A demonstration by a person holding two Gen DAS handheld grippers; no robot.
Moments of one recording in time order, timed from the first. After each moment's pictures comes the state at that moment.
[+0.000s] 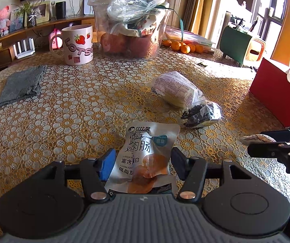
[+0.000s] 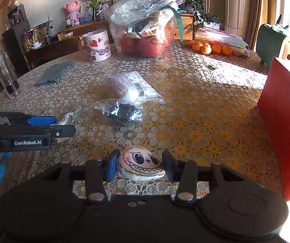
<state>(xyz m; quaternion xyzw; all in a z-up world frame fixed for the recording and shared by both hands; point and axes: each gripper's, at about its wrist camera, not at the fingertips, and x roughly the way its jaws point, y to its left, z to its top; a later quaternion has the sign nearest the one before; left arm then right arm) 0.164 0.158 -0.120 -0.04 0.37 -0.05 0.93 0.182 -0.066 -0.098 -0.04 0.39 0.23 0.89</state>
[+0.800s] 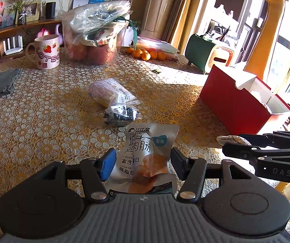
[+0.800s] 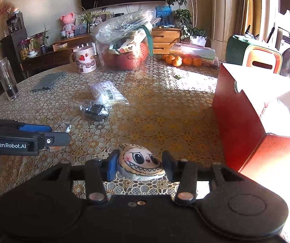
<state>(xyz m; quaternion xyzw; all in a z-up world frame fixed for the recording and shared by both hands) 0.117 0.061 -0.074 -0.07 0.36 -0.09 0.93 0.137 -0.152 -0.066 -0.05 0.35 0.22 0.91</state>
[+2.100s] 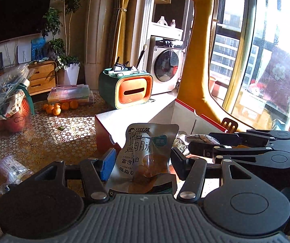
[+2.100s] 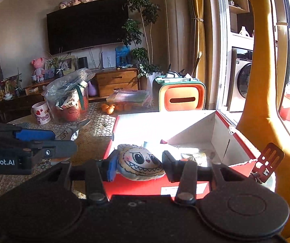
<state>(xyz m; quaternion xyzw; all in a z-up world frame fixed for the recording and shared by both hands) 0.141 -0.162 0.019 0.00 0.27 -0.19 0.94 0.138 -0.334 0.003 0.00 0.25 0.13 0.96</state>
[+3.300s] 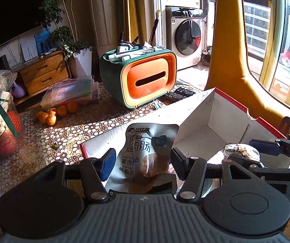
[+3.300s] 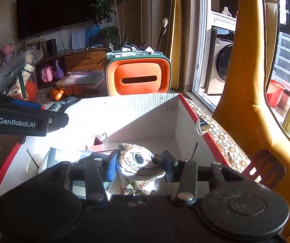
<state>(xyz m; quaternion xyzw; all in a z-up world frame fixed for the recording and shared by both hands) 0.300 -0.243 -0.019 0.09 0.34 -0.12 0.93 0.257 -0.391 -0.048 -0.01 0.31 0.06 0.95</state>
